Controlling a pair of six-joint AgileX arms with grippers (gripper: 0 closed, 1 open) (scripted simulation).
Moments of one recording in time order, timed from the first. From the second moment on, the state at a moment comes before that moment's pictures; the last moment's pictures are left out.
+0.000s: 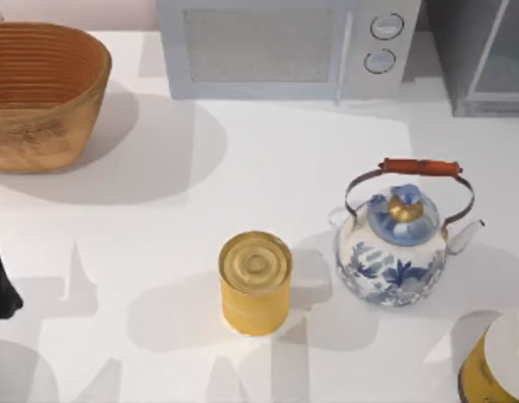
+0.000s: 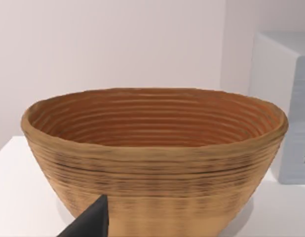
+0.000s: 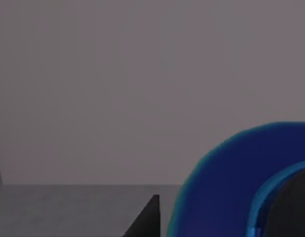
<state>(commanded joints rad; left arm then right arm) 0.00 0.00 0.00 0.00 0.00 0.00 -0.23 2.37 1.47 0.89 -0.20 0.01</state>
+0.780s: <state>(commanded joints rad) 0.00 0.00 0.00 0.00 0.00 0.00 -0.23 2.38 1.49 0.88 -0.20 0.01</state>
